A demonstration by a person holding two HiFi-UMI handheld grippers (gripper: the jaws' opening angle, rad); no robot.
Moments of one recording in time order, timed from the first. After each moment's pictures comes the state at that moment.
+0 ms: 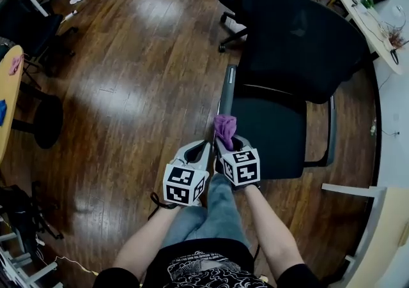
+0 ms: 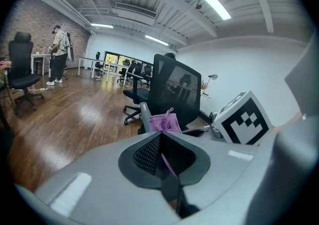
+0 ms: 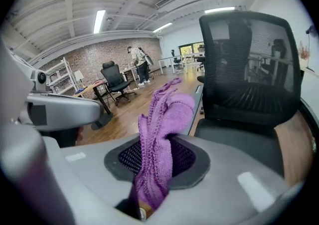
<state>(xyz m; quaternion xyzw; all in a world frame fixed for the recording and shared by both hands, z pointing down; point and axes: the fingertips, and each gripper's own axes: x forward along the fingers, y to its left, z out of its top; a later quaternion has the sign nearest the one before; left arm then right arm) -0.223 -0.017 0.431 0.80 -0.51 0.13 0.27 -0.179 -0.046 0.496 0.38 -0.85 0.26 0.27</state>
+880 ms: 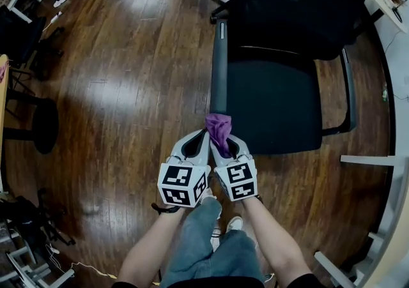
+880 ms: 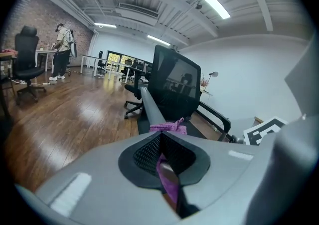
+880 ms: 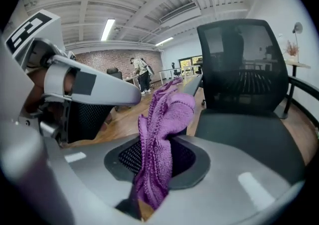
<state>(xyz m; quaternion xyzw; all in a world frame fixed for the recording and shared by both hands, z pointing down) -0.206 0.029 0.505 0.80 -0.52 0.12 0.28 -0.181 0.044 0.566 0.41 -0.87 0.21 0.21</state>
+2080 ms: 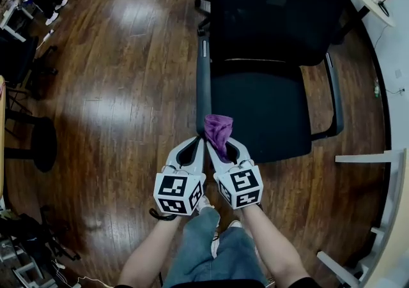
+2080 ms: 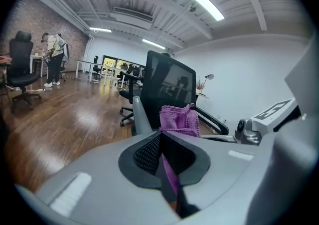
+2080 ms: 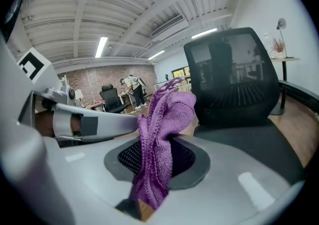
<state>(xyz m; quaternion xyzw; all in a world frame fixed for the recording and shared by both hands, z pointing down) -0.185 0.004 0.471 0.81 -0.51 0.11 0.25 -0.153 0.009 0.494 0.44 -0.86 0.22 0.13</state>
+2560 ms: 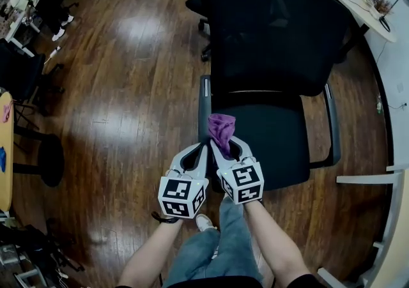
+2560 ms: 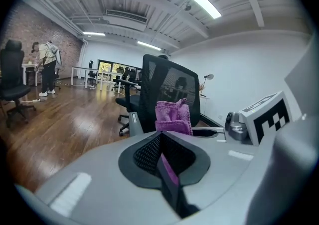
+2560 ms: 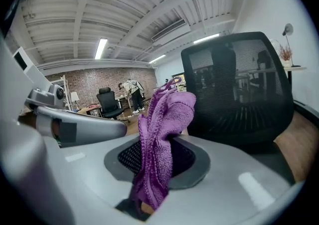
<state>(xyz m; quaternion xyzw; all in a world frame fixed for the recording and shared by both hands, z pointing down) -0.171 -0.087 0.431 0.82 -0.51 0.12 0.22 -0.137 -0.106 0.456 0.45 -0.87 0.19 0.12</state>
